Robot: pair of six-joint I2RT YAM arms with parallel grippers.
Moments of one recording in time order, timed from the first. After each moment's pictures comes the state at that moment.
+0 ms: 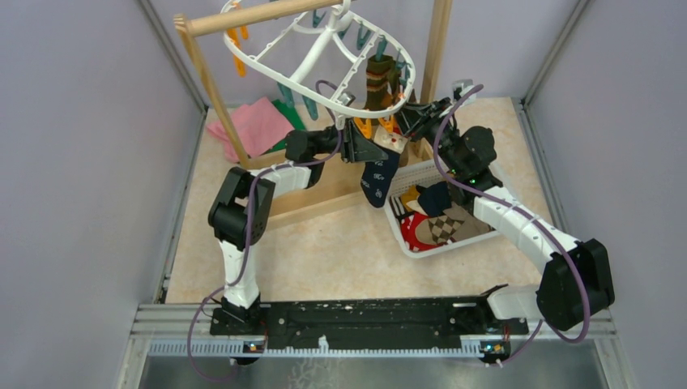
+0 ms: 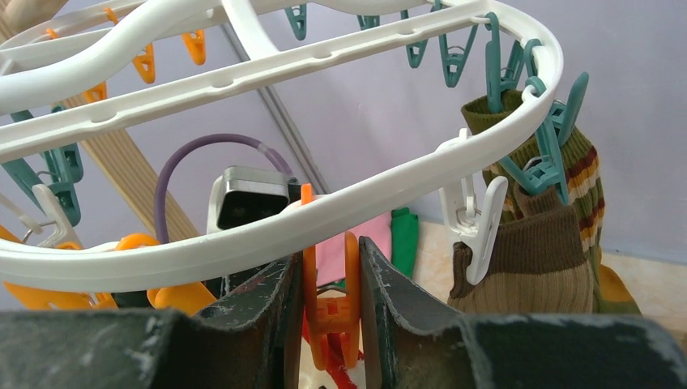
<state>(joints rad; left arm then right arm) -0.46 2.00 1.27 1.49 1.17 -1.43 0.45 1.31 0.96 0.68 -0.19 0.48</state>
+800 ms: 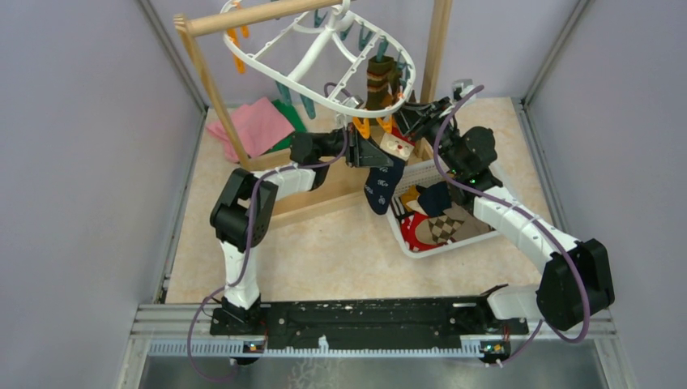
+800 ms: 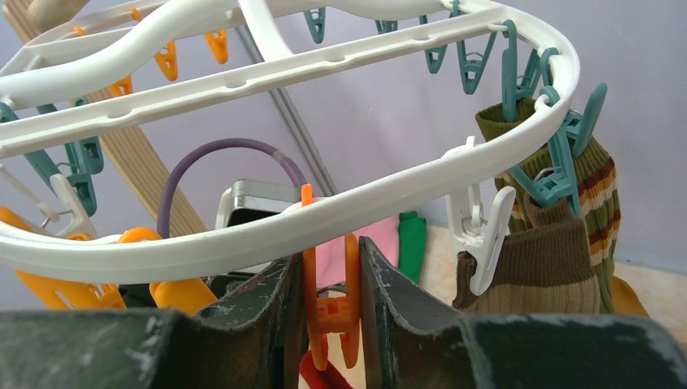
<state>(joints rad) -0.49 1.99 1.27 1.49 1.19 -1.44 0.45 1.31 0.96 0.70 -0.21 0.48</state>
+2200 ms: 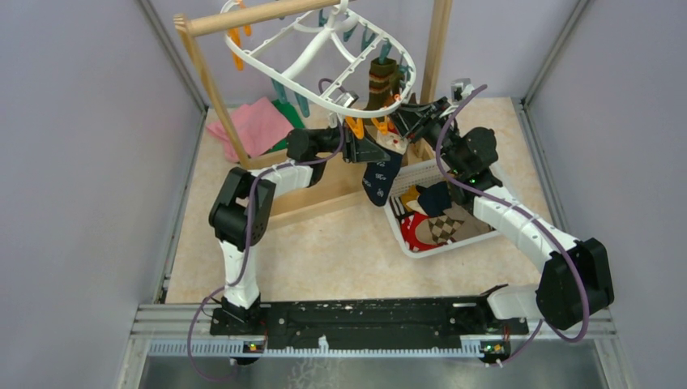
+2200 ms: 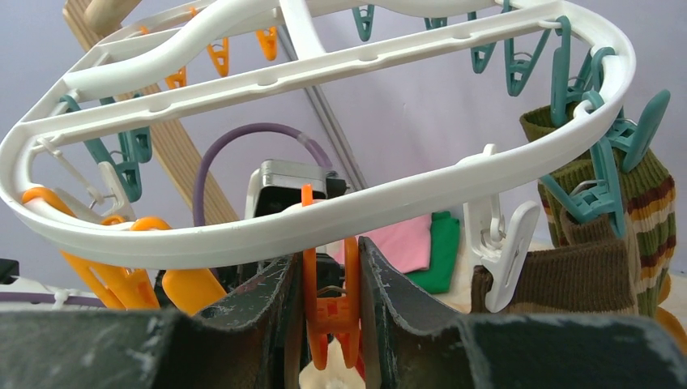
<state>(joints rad) -0.47 2.00 1.30 1.49 1.20 -1.41 0.44 1.32 0.96 0.74 -0.29 0.54</state>
